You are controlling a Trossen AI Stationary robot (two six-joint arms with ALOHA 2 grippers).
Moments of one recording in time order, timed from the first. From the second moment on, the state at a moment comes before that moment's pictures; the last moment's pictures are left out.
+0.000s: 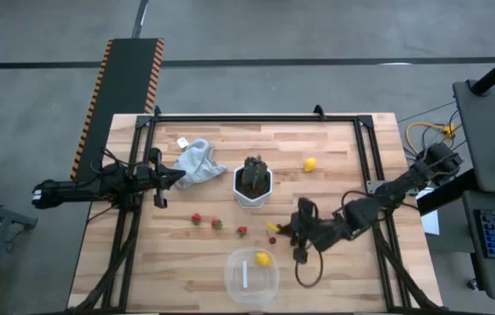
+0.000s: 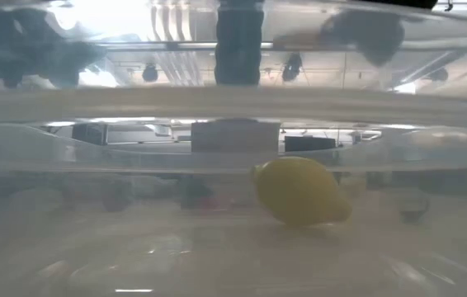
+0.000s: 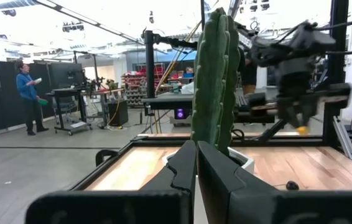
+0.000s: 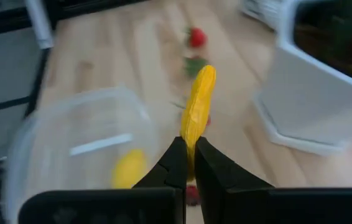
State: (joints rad) left arm 0.04 0.07 0.03 0.18 -0.13 0.09; right arm 0.55 1.47 0.93 -0.15 0.49 0.56
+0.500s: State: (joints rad) left arm 0.04 0.07 0.03 0.18 -0.13 0.09; right arm 0.59 1.86 1.33 -0.38 0.38 0.44
